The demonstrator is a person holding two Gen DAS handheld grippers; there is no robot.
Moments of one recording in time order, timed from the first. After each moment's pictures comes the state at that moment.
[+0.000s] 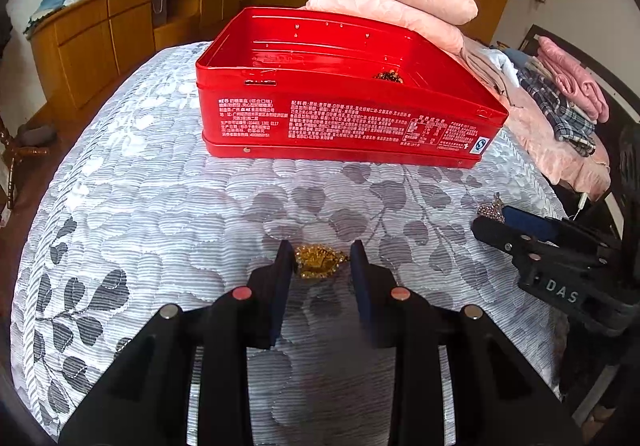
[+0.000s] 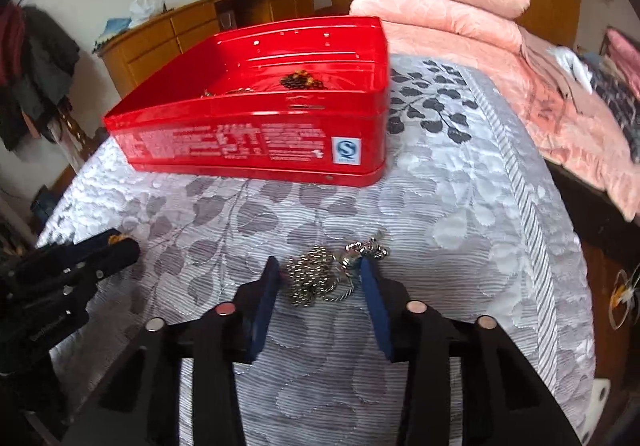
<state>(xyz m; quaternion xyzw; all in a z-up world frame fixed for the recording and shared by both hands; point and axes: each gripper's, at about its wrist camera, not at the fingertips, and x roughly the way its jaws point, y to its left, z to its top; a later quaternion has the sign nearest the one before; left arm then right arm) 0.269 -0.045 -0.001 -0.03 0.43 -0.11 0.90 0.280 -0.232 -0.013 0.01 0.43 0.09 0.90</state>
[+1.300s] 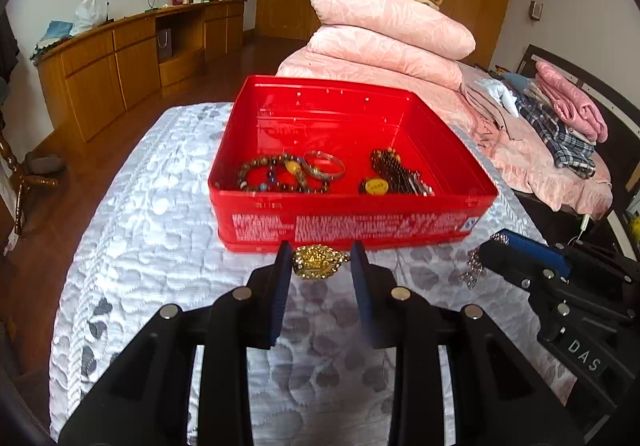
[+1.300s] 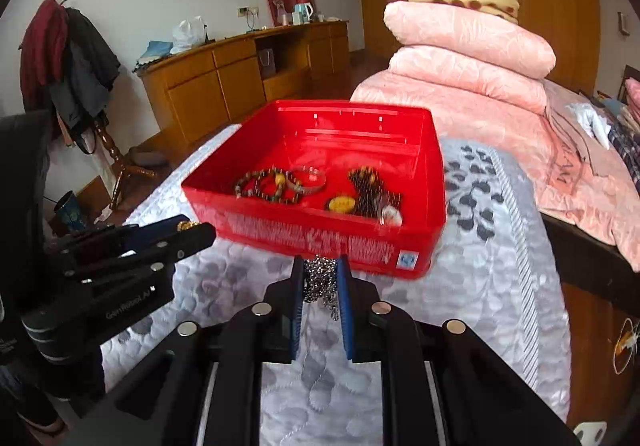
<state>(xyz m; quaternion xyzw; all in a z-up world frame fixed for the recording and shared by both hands) 0.293 -0.046 0.053 -0.03 0.37 -0.10 0.92 0.276 -0.203 0.060 0.01 0.35 0.14 0.93</state>
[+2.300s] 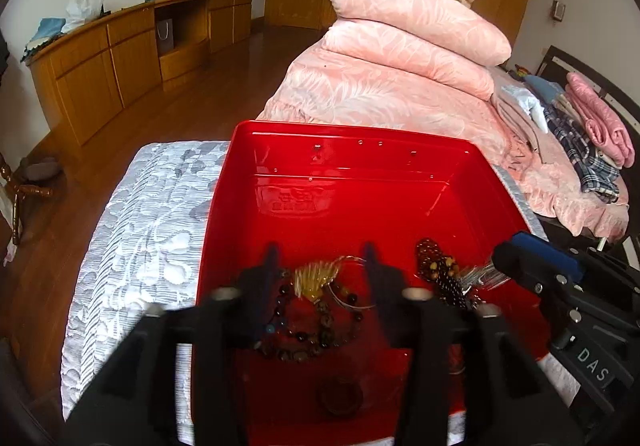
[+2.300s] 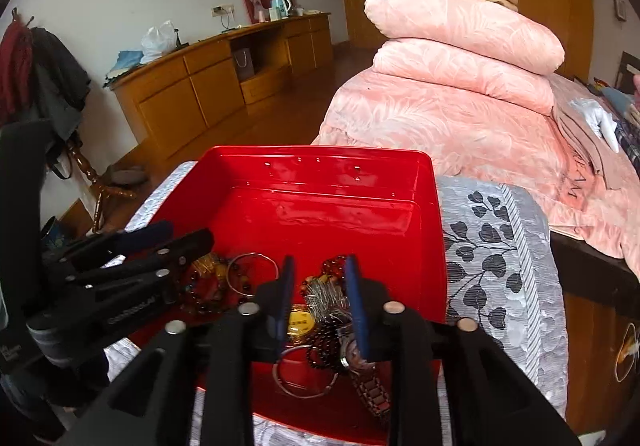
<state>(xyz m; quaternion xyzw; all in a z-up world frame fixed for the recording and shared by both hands) 0.434 -0.046 0.057 -0.03 0.40 -0.08 0.91 0.405 -0.212 0.060 0.03 0.37 0.12 0.92</state>
